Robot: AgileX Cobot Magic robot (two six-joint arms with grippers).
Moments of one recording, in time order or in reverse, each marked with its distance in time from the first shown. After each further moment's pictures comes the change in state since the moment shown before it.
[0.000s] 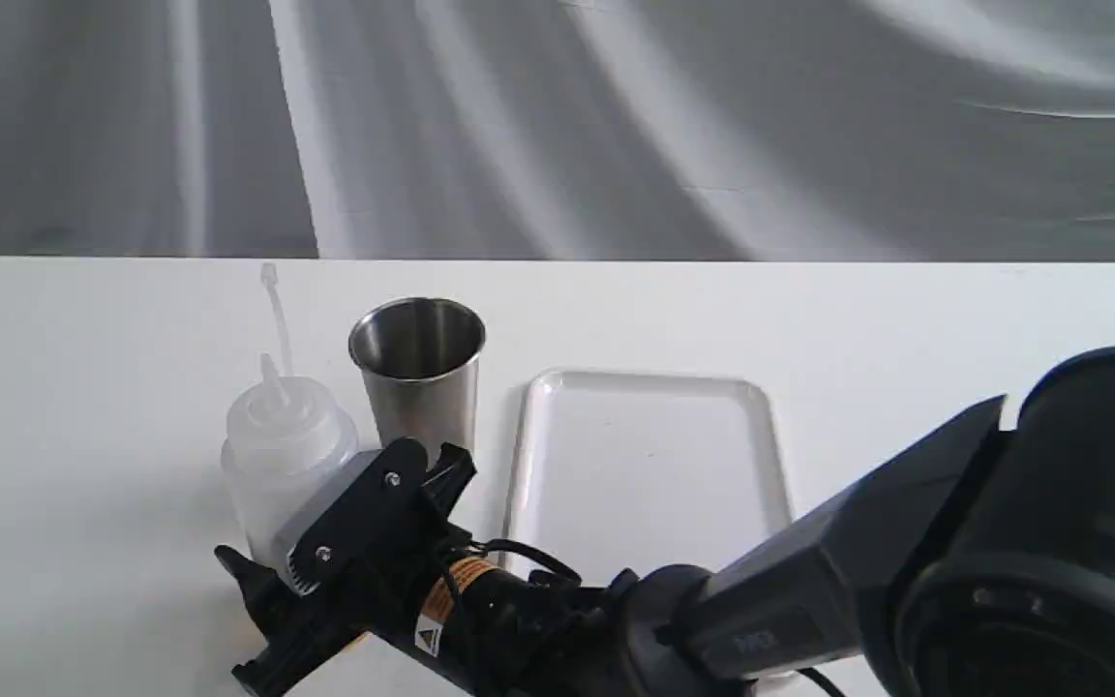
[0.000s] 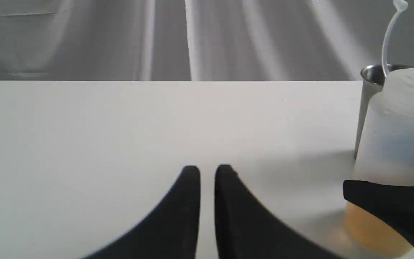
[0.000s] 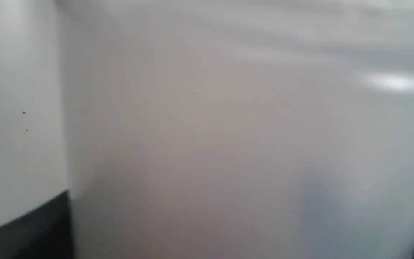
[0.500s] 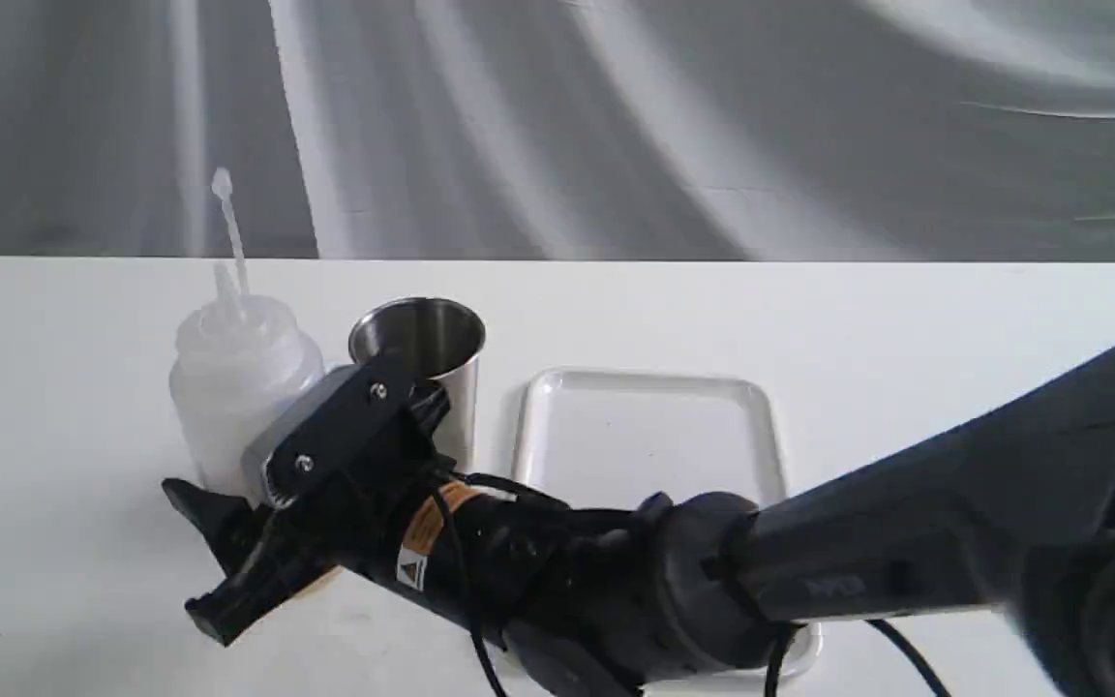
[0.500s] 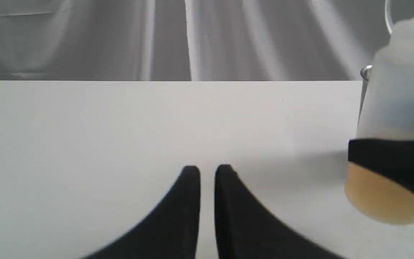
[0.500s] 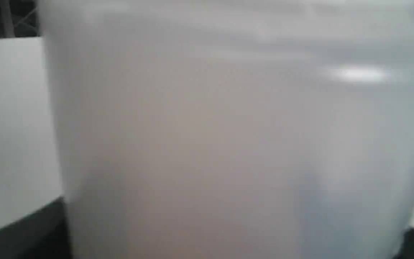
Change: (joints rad) left arm 0.000 0.000 0.000 0.000 0.000 0.000; right arm -0.002 -0.138 0.000 -0.109 0.077 0.138
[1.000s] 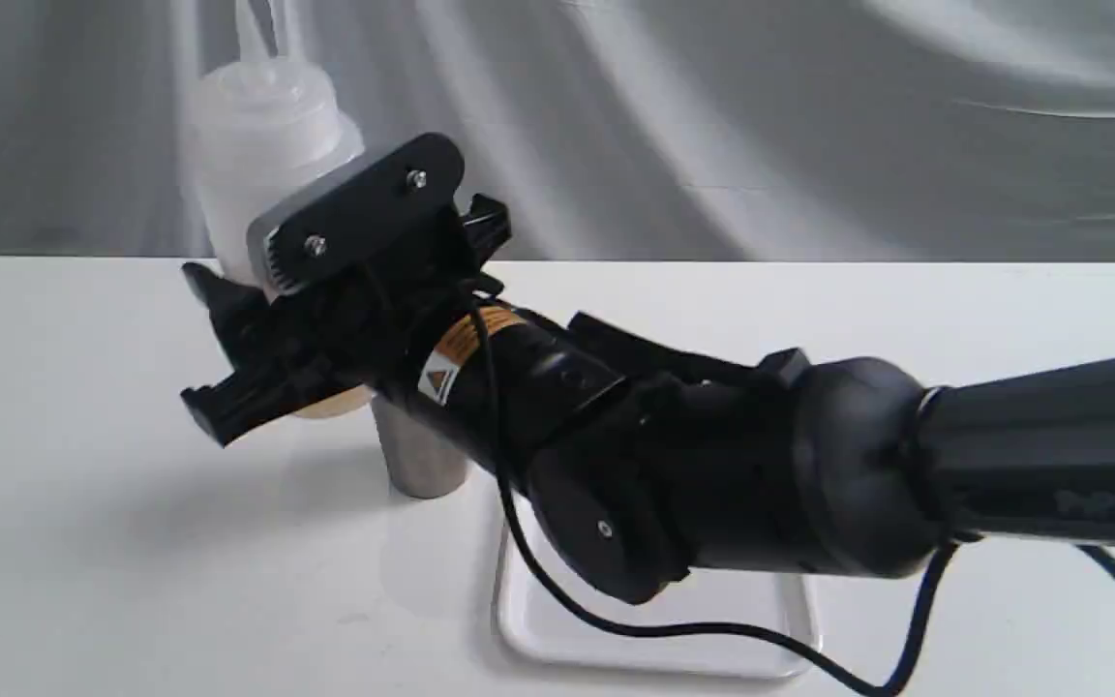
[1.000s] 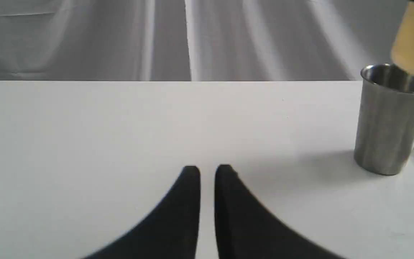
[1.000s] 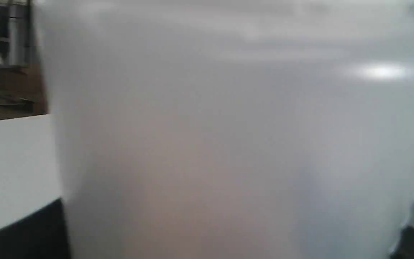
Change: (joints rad) left arm 0.000 0.000 0.000 0.000 0.000 0.000; right arm 0.000 -0.279 0.000 0.299 0.173 -0.260
